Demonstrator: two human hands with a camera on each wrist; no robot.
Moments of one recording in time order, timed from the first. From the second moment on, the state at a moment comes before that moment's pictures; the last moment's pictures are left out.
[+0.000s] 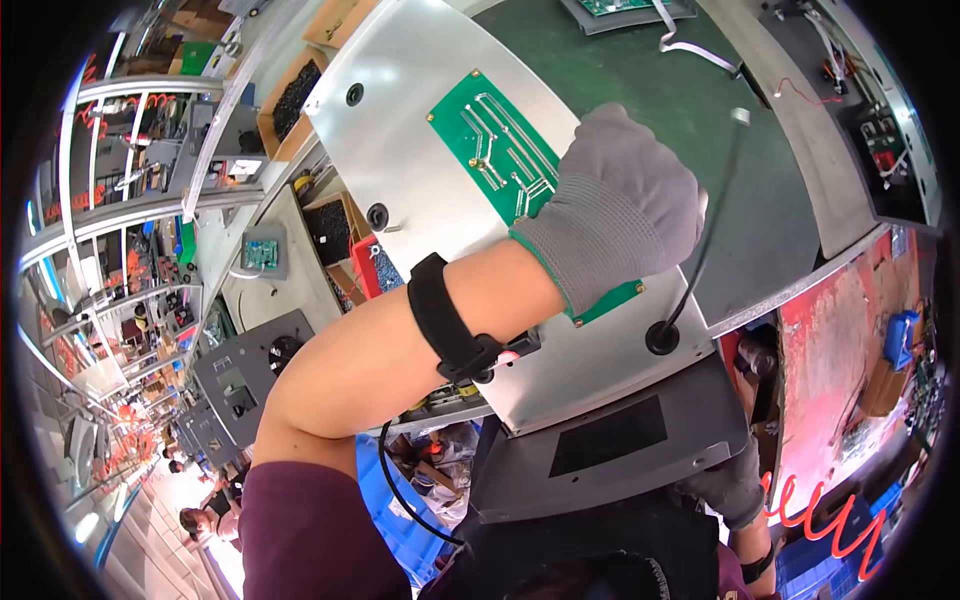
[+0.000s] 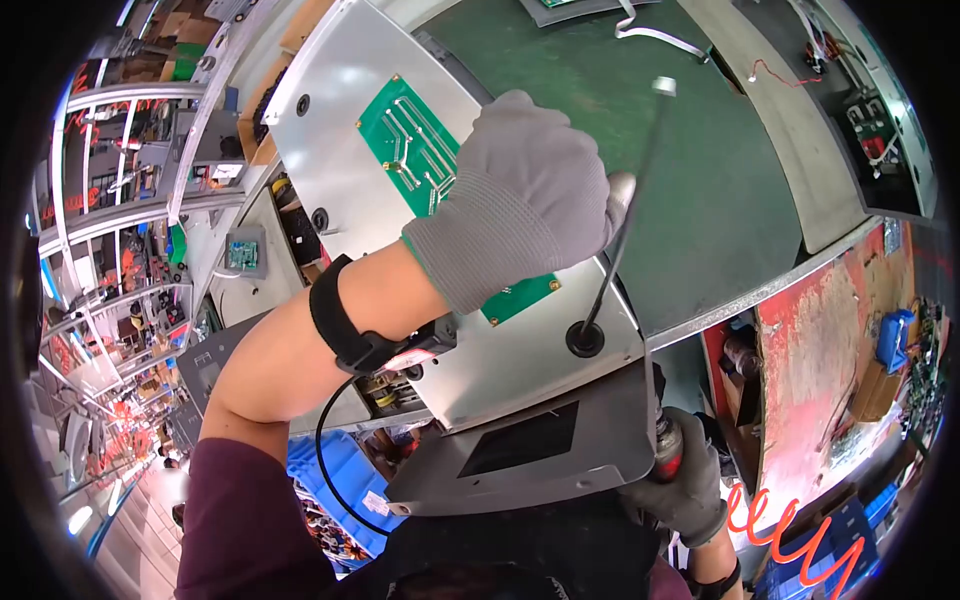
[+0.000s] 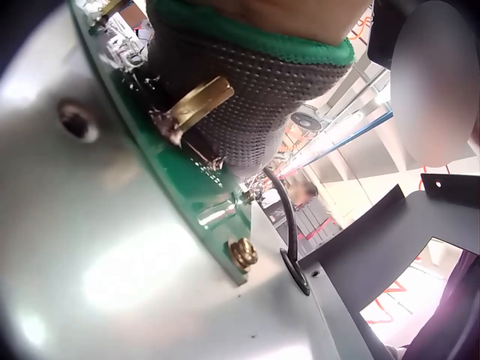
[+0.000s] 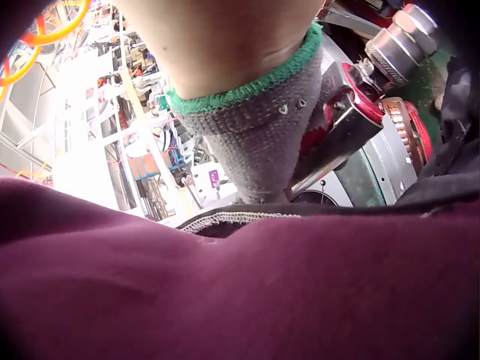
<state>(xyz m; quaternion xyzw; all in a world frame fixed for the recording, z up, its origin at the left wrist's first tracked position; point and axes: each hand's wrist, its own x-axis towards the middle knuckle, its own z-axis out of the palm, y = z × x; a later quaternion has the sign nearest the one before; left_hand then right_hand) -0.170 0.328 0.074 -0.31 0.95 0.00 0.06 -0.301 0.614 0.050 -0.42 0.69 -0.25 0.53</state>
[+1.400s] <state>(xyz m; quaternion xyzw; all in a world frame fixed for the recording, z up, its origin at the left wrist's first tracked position) -0.027 0.276 0.096 -0.18 0.93 0.14 -0.28 -0.261 0.657 0.075 -0.40 0.72 -0.33 0.47</state>
